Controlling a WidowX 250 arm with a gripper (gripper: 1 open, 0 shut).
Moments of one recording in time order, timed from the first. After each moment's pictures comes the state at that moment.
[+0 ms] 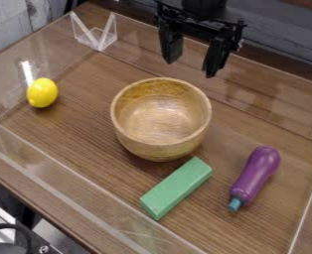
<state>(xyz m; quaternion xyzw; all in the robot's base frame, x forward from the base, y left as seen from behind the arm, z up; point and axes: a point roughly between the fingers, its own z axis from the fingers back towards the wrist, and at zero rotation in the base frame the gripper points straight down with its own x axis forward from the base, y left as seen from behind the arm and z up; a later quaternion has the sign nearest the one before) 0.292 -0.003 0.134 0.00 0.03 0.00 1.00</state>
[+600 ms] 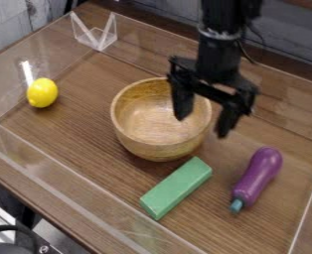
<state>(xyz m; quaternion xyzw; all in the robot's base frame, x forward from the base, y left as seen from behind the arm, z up) 0.257 -0.061 0.089 -0.01 0.07 -0.06 1.00</state>
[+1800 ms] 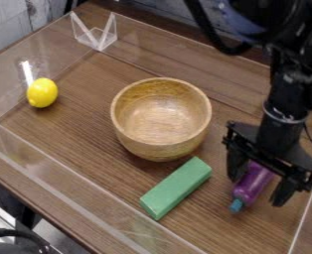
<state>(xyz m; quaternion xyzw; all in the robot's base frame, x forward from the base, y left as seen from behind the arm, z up) 0.247 -0.127 0.039 -0.01 0.05 -0.08 1.00</state>
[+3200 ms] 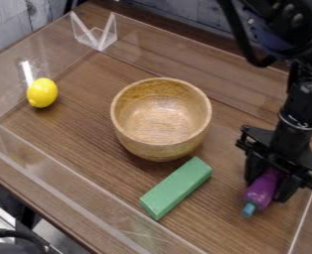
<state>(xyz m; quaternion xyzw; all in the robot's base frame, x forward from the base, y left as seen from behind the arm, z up) 0.271 -0.134 0.023 0.01 0.05 -0.07 1.00</state>
